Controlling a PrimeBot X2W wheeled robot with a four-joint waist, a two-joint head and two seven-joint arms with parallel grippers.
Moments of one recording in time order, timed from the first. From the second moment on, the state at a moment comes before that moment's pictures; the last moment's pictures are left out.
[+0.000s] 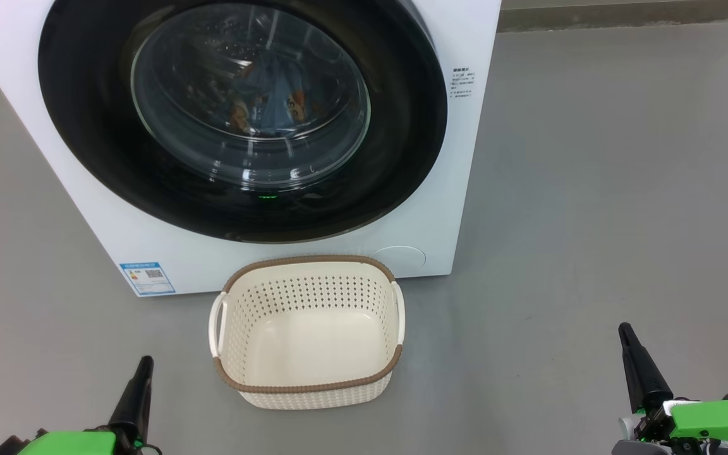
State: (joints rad) left arm -0.07 0.03 0.08 0.27 -1.60 -0.12 0.11; right arm -0.07 -0.05 -0.12 0.27 1.62 0.13 0.10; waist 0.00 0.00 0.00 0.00
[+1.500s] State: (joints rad) left arm -0.07 0.03 0.08 0.27 -1.60 -0.12 0.11; right arm -0.07 -0.05 -0.13 0.27 1.61 0.13 0.10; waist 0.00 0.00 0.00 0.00
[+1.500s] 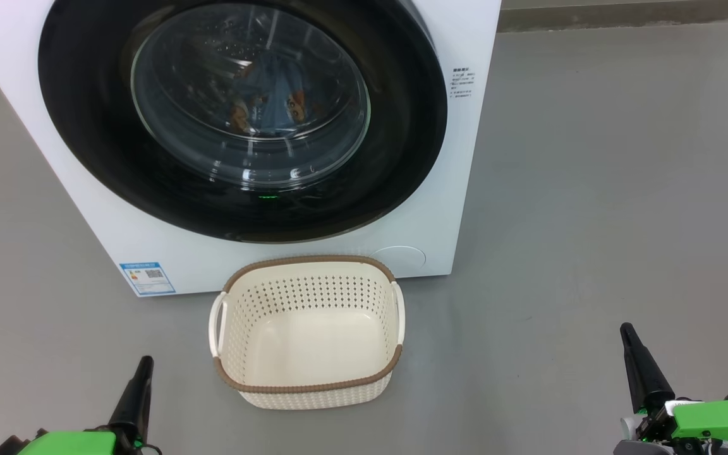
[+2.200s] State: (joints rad) left arm -0.07 0.03 0.08 0.27 -1.60 -0.12 0.11; right arm -0.07 -0.05 -0.13 0.27 1.61 0.13 0.10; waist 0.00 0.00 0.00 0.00
